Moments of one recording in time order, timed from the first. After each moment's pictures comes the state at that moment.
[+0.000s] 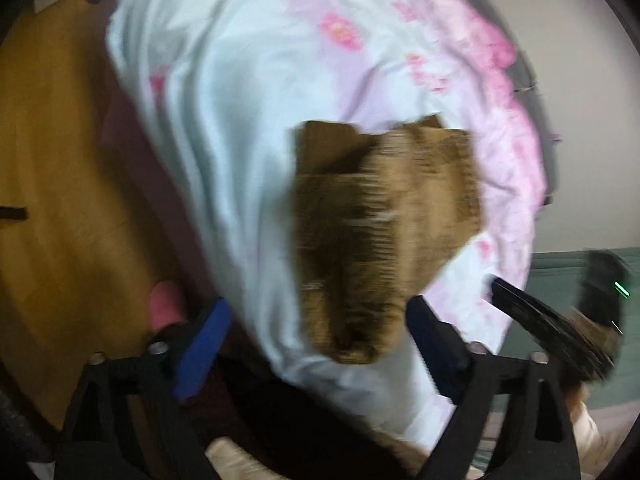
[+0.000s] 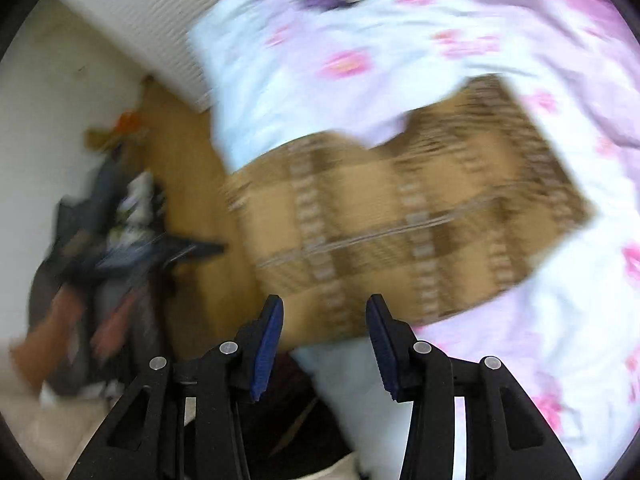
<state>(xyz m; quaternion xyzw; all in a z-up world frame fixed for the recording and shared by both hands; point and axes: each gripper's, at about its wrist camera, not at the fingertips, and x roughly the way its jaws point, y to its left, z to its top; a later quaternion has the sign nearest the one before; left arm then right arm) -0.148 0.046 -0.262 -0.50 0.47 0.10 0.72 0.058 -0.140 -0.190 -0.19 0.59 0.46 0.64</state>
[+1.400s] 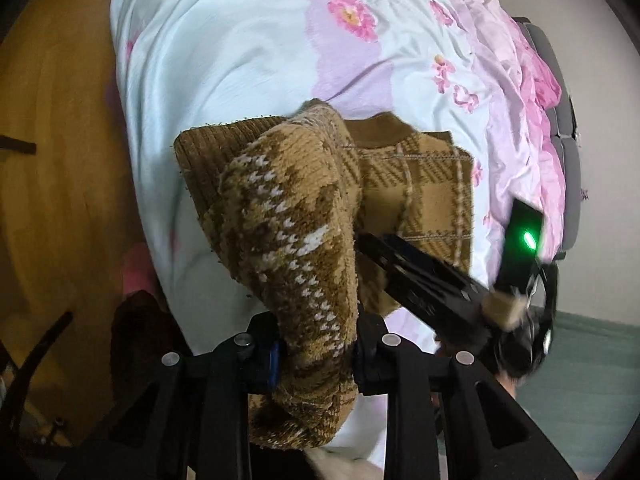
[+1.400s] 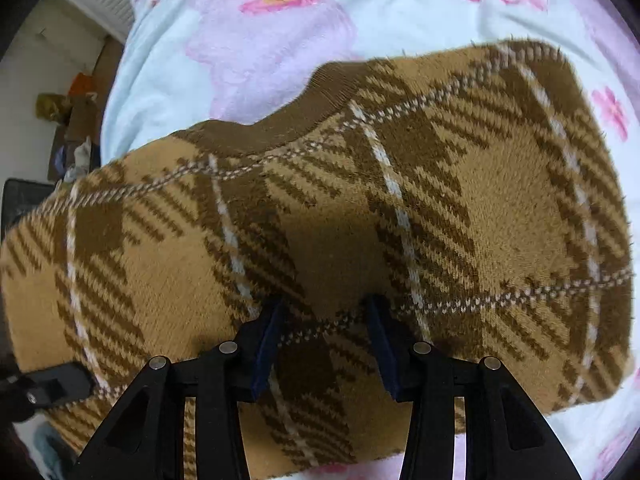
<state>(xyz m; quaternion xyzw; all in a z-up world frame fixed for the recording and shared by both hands) -0.065 0.021 -0.254 -0.57 0.48 0.19 0.64 0.116 -0.041 -0.318 -0.30 0.61 0.44 0.59</state>
